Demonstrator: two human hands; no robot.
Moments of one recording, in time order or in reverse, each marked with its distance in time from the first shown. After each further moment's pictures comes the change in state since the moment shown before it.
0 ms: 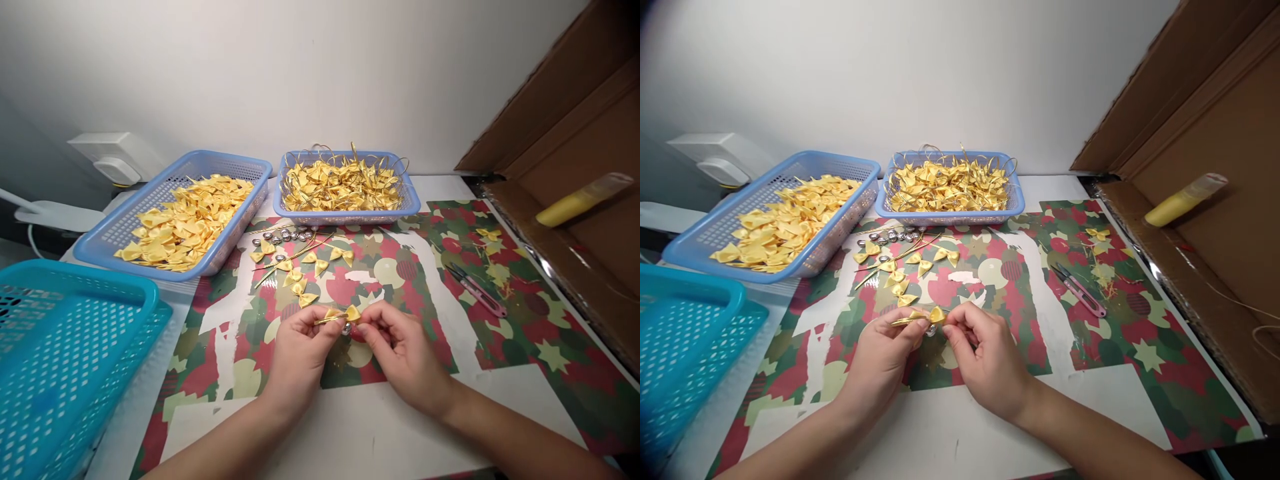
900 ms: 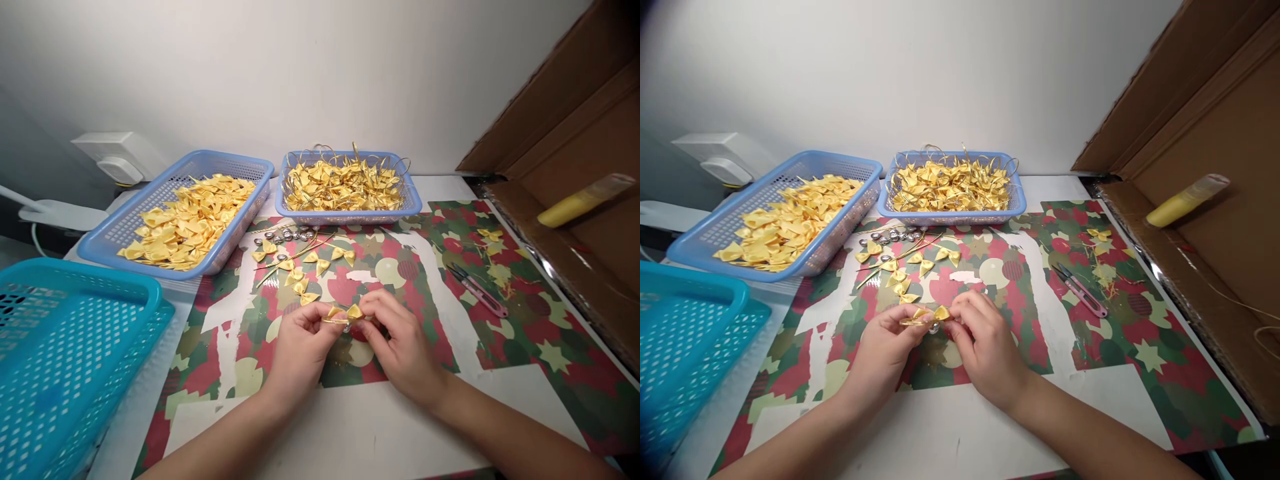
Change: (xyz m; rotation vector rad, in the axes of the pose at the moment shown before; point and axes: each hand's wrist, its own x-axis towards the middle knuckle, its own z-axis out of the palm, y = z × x) left_hand 0.003 0.003 -0.003 0.156 0.012 -0.022; right_hand 0.009 0.003 -0.001 -0.270 0.078 -0.285
